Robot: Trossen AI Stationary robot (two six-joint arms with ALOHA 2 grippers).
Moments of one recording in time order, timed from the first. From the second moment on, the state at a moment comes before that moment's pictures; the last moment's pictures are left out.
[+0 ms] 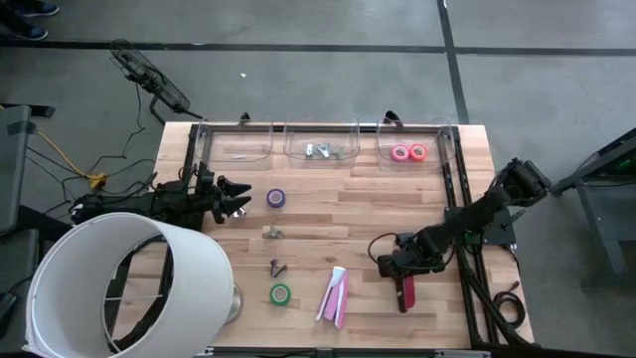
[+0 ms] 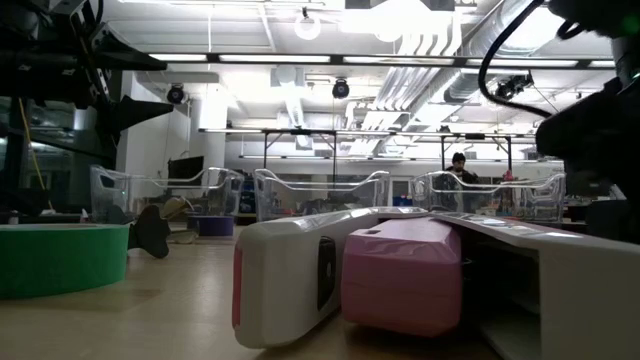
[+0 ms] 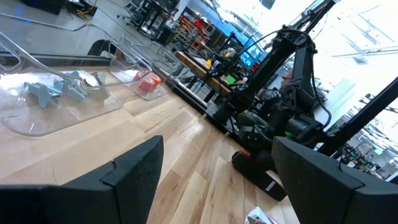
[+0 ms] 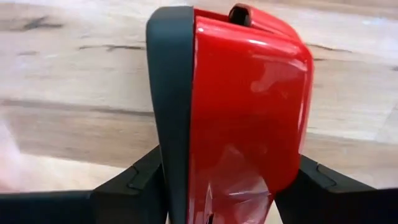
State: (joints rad) left arm 0.00 0.01 0.01 0.04 -0.24 -0.63; right arm 0.50 1.54 0.72 -0.54 -0.09 1.98
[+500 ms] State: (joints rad) left arm 0.00 0.01 0.01 0.04 -0.24 -0.63; right arm 0.35 1.37 0.72 -0.42 0.34 1.54
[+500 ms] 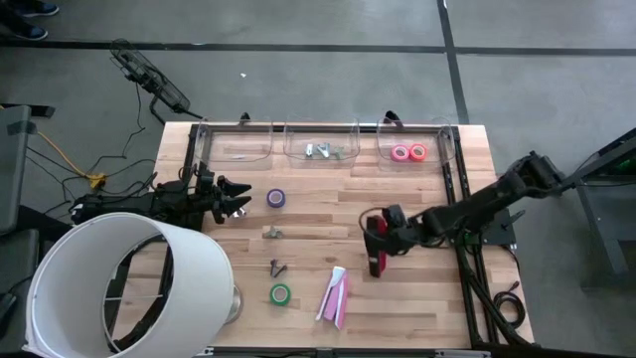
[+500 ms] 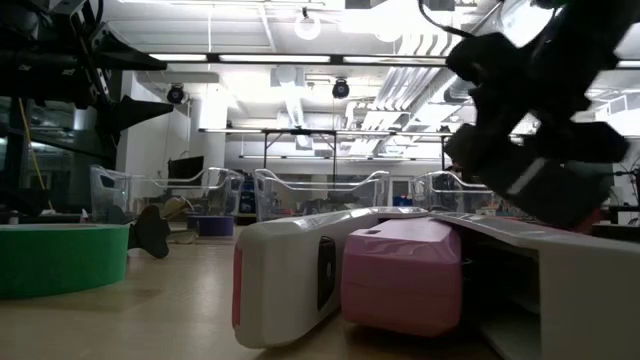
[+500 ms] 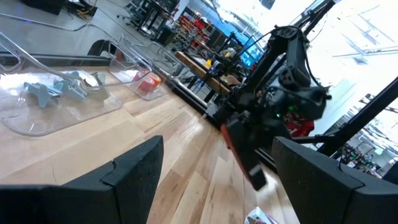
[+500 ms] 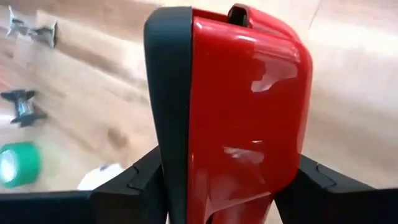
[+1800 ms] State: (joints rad) left arm 0.00 0.01 0.01 0.06 -0.30 -0.63; right arm -0.37 1.15 0.86 0.04 -0.18 0.41
